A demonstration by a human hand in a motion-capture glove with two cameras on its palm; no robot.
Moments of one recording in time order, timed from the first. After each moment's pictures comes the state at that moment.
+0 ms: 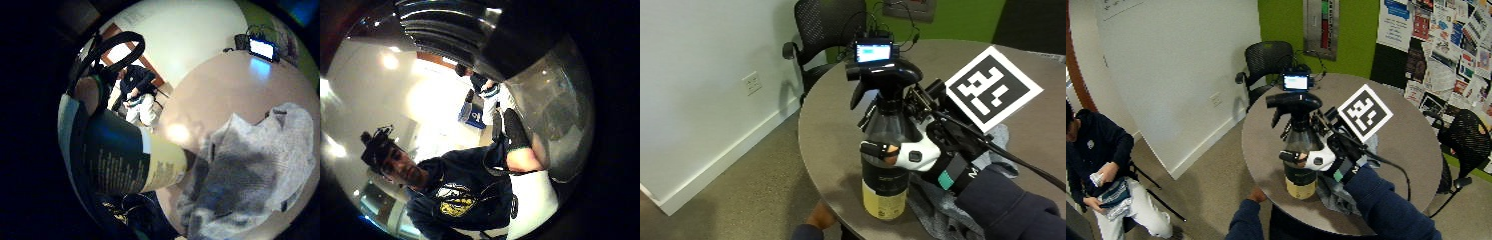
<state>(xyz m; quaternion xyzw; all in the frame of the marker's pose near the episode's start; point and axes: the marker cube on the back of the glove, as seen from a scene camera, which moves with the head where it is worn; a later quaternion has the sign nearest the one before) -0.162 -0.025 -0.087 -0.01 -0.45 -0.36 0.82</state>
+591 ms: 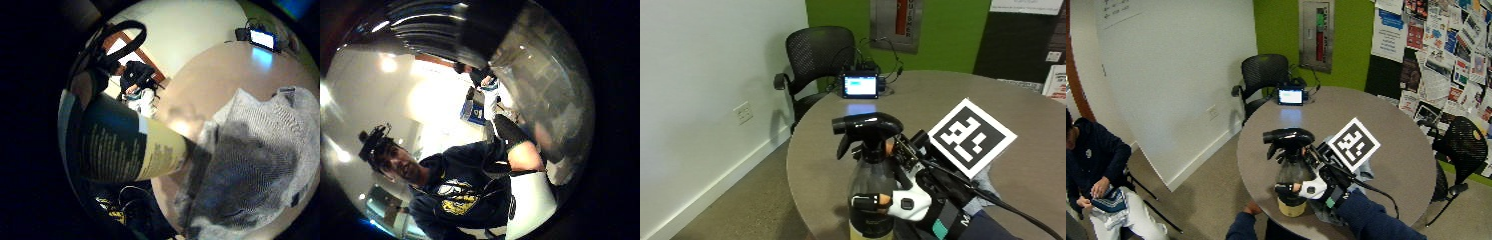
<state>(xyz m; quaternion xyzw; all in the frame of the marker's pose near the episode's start) -0.170 0.022 -0.032 -0.10 -0.48 -0.34 0.80</state>
